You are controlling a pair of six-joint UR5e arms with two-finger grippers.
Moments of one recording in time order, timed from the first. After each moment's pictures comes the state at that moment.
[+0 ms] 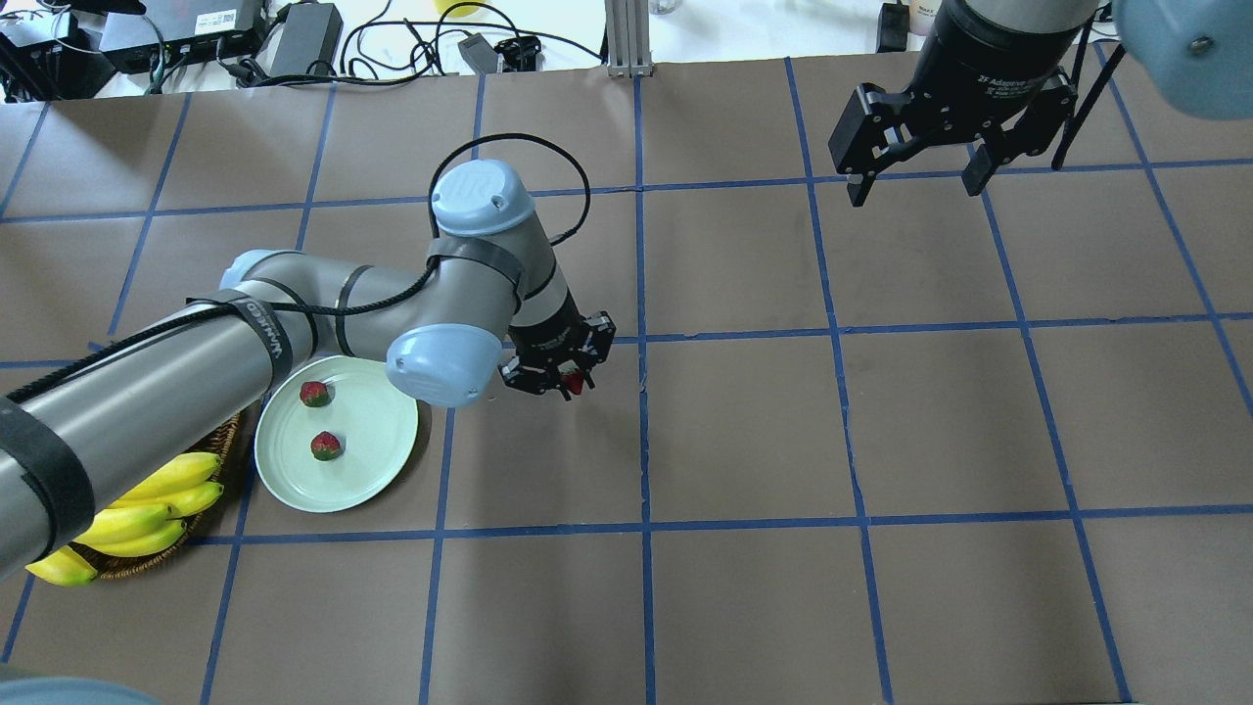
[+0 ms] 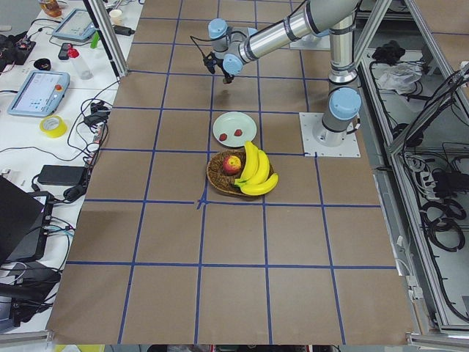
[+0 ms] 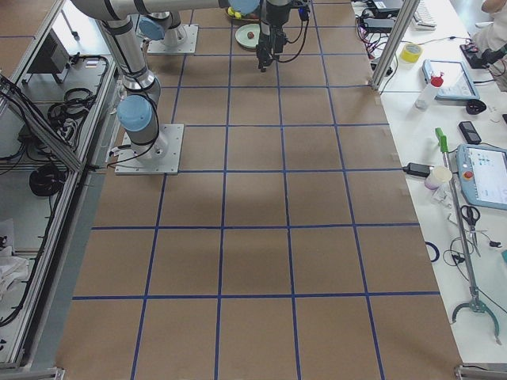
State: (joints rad) left arm -1.76 -1.93 -1.87 -1.03 1.43 -0.64; right arm 1.59 -1.54 1.47 -1.50 -1.54 -0.06
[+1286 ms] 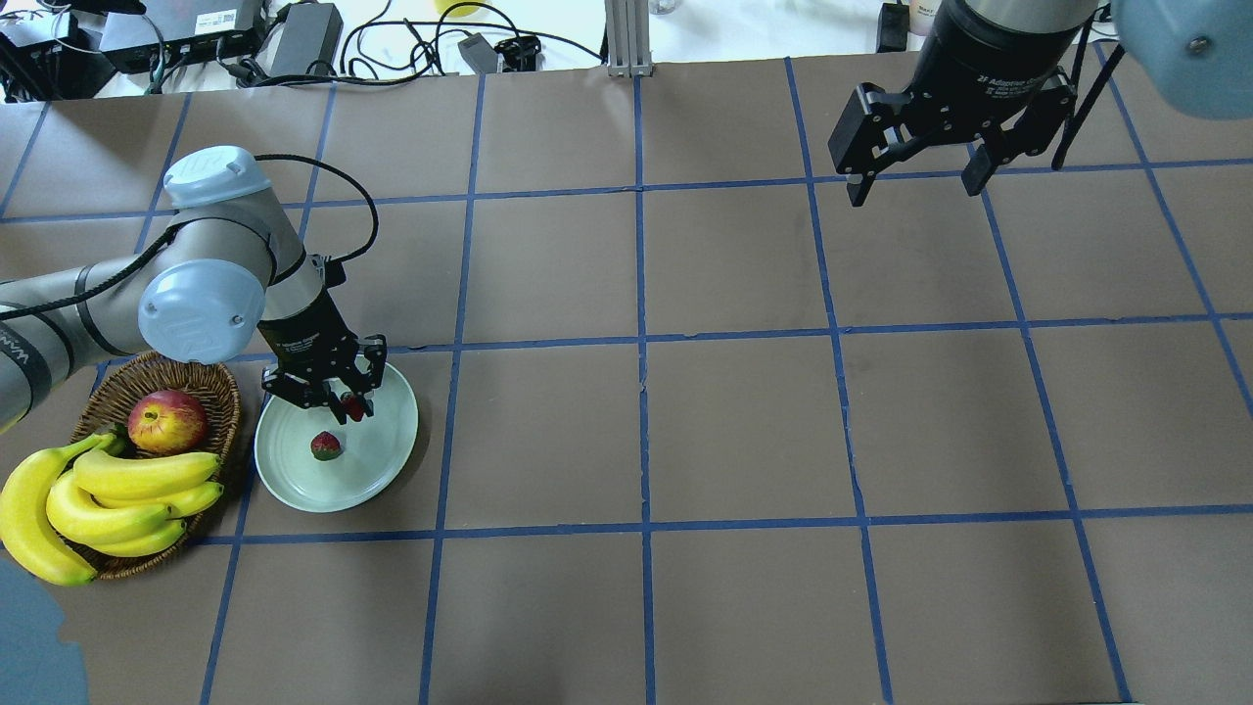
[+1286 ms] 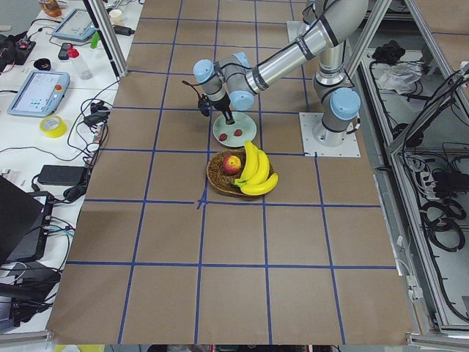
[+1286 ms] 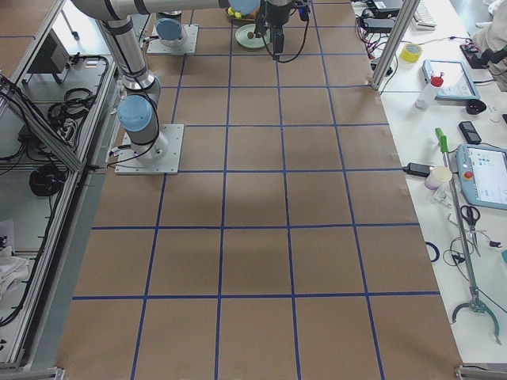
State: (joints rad) left arm -1.37 -1.85 -1.94 -1.28 1.60 -0.13; right arm 1.59 -1.54 1.47 -1.50 -1.54 -0.06
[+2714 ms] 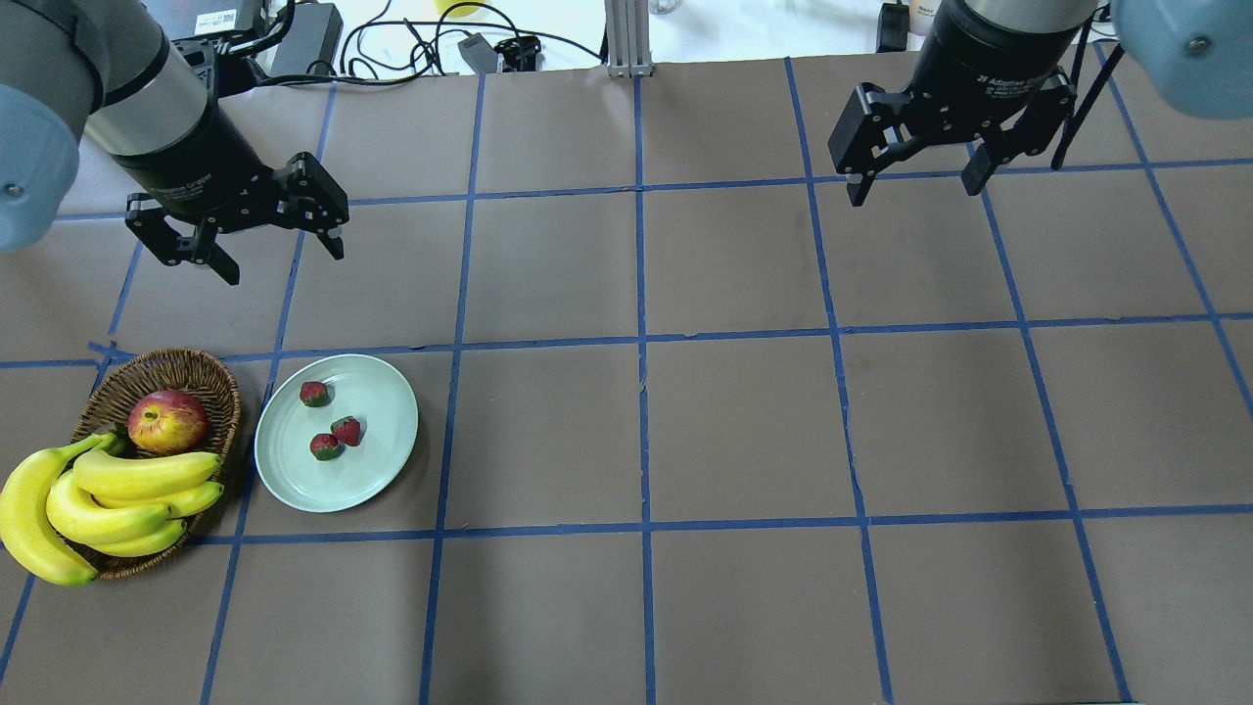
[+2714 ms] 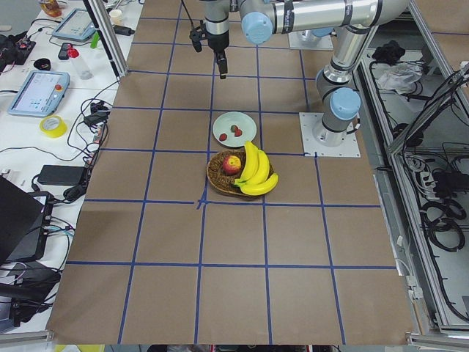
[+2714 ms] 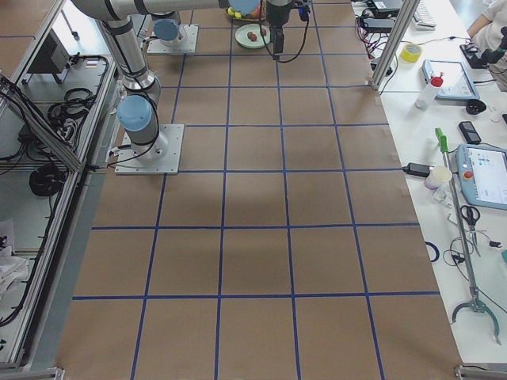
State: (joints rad) left arm -1.48 -1.56 -1.64 -1.54 1.56 -0.09; right arm 1.59 -1.54 1.47 -1.50 -1.54 -0.06
